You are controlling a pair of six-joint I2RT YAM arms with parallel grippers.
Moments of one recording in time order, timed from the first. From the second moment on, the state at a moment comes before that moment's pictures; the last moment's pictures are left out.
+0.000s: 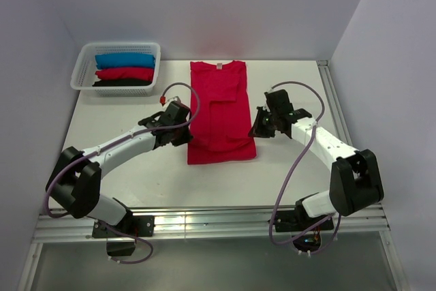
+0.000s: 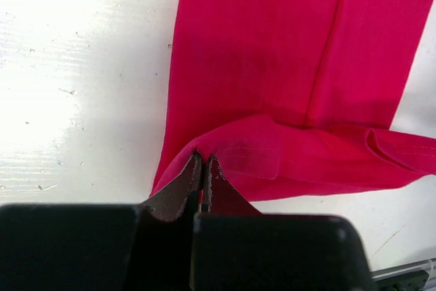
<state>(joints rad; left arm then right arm) -0.65 1.48 0.98 -0.43 -0.15 -0.88 0.33 1.40 0.93 -0.49 -0.22 0.56</state>
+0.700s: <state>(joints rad) -0.62 1.48 1.00 -0.40 -0.15 -0.85 0.31 1.47 0.98 -0.47 -0.25 0.55</state>
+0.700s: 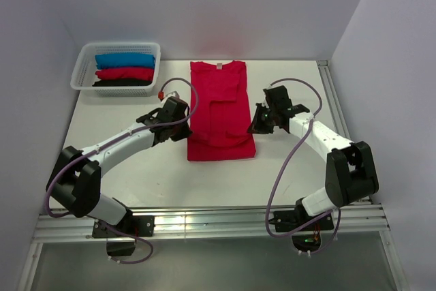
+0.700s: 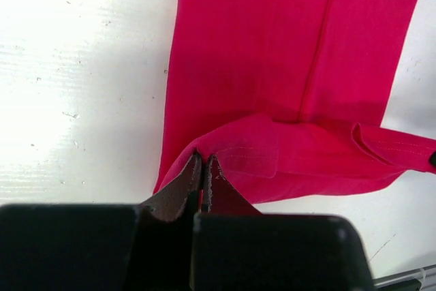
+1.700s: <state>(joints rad) -0.61 1.49 1.01 -0.38 -0.15 -0.83 0.29 1.42 0.98 -0.47 -0.25 0.54</state>
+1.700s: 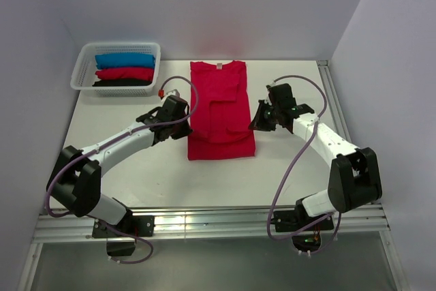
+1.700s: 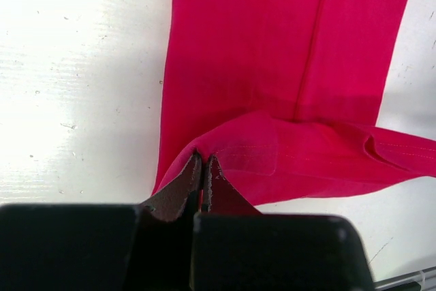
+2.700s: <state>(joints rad) -0.52 1.70 1.11 -0.32 -0.14 -0.84 0.24 1.61 1.05 -0.36 -0.25 0.62</state>
